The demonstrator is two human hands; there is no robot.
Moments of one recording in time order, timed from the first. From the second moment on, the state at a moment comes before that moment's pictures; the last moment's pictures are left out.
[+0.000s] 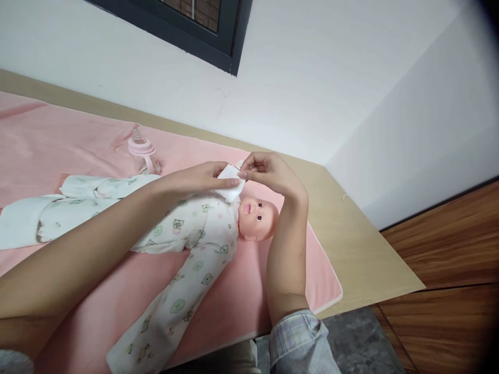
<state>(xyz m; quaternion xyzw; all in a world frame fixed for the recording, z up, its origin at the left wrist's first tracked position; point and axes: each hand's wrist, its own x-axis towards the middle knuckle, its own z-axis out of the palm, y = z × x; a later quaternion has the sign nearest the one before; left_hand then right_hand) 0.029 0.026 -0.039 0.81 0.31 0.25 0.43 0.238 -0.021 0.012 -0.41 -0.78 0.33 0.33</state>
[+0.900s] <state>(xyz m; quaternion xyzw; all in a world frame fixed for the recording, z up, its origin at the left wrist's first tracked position) 0.033 0.011 -0.031 0.73 0.28 0.23 0.59 0.251 -0.024 0.014 -0.37 -0.79 0.36 0.34</state>
